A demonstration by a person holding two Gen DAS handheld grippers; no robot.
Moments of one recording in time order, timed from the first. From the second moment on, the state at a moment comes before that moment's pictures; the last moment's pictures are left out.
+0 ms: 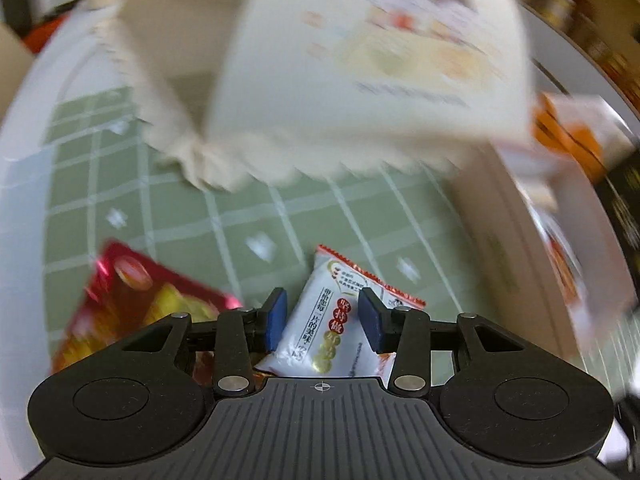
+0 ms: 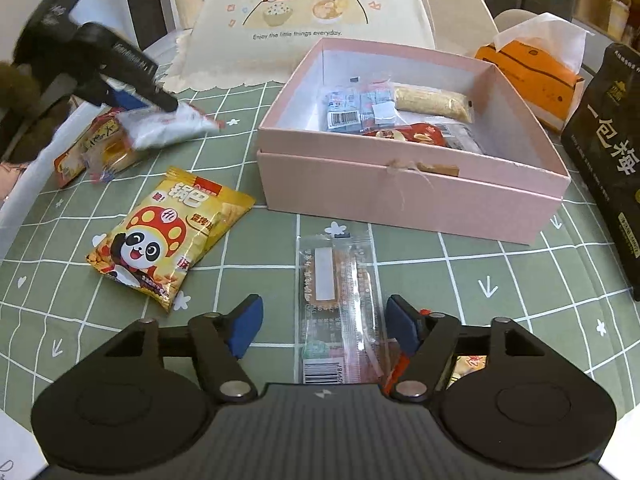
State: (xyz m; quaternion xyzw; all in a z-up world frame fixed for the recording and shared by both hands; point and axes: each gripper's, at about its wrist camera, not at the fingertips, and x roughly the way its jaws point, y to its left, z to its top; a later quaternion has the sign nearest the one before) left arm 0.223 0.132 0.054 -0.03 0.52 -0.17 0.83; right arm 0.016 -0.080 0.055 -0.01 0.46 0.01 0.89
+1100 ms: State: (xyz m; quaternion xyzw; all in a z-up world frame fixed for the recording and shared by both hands) left arm 0.109 0.167 0.054 -0.05 0.50 -0.18 0.84; right arm 0.103 0.009 0.063 0.03 0.48 0.07 0.87
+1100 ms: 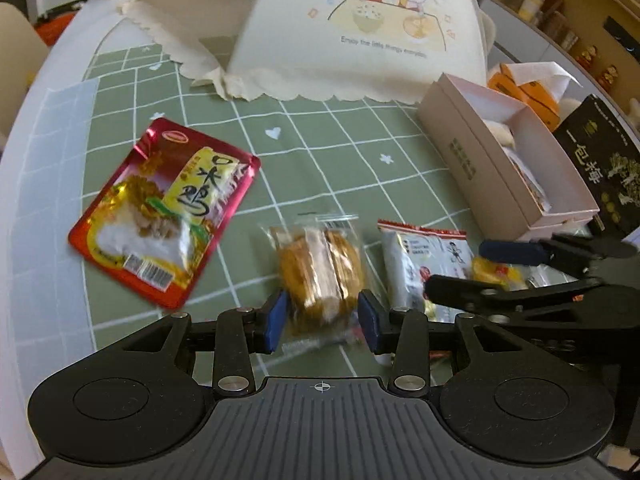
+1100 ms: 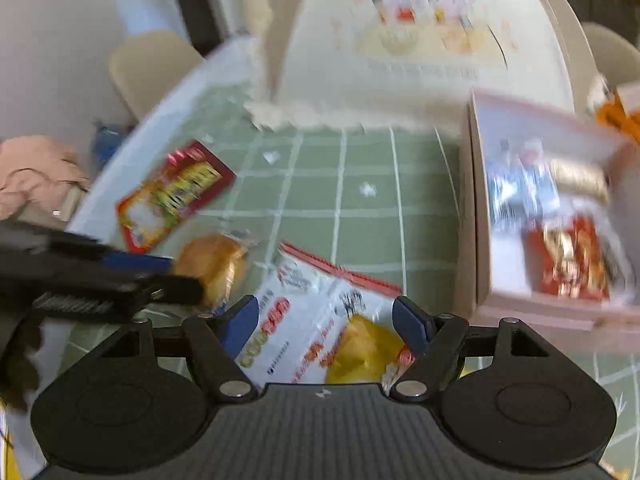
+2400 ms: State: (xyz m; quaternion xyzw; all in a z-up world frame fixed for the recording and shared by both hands) left arm 0.080 0.079 0.067 -0.01 0.51 -0.11 0.86; right arm -0.047 -0.083 0.124 -0.03 0.39 0.11 0.91
